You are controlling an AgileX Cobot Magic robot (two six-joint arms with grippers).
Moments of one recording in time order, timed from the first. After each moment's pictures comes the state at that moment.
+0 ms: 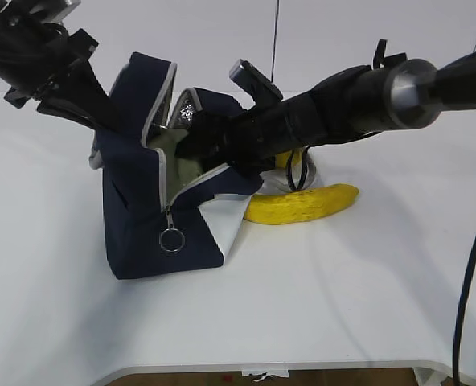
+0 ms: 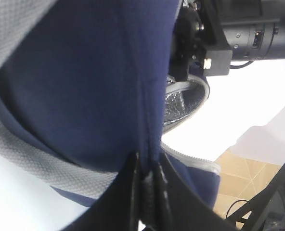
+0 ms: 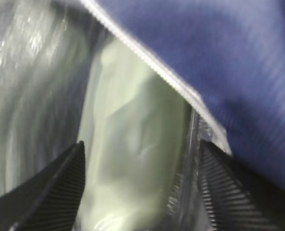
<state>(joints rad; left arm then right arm) -0.14 1.83 -1.54 -0.72 1.21 0.39 0.37 2.24 -1.59 1.36 0.62 -0.78</state>
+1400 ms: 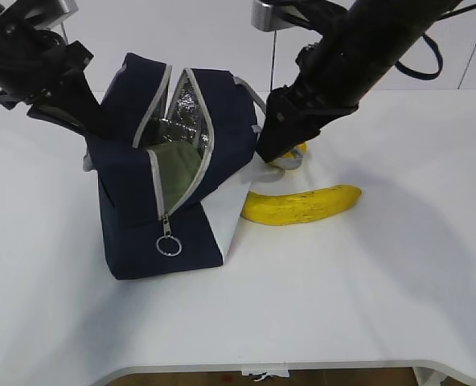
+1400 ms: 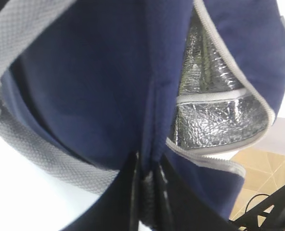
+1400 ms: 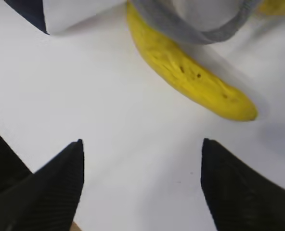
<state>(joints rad) -0.14 1.83 -1.54 -0.65 1.21 0.39 0.34 1.83 -1.60 0.40 1.08 -0.60</state>
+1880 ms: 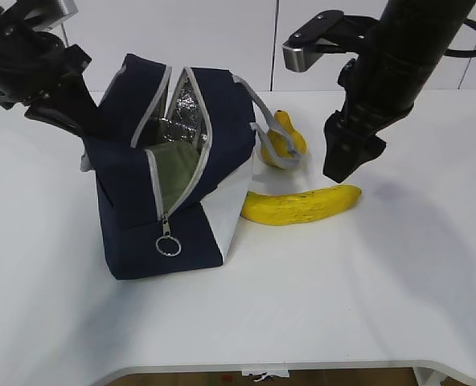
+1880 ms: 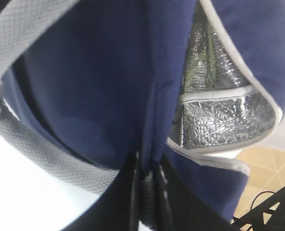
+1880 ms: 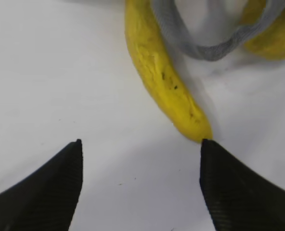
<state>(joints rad) -0.14 1.83 -1.54 -0.63 1.21 0.40 0.34 1.81 -1.60 0.09 1.22 -0.66</state>
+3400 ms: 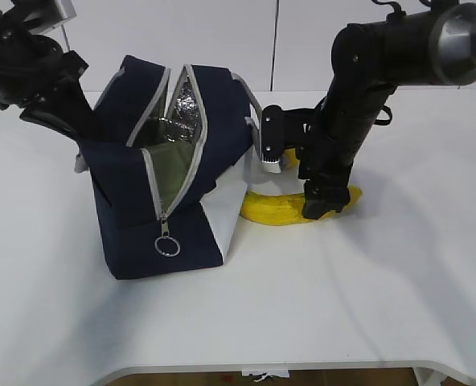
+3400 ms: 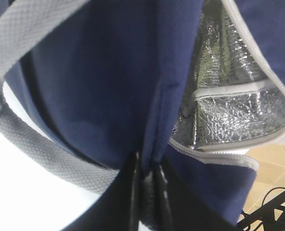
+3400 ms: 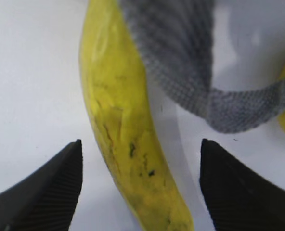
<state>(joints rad) -0.14 1.83 -1.54 -0.59 1.21 0.40 0.34 2.10 -1.60 0.04 0.91 -1.18</state>
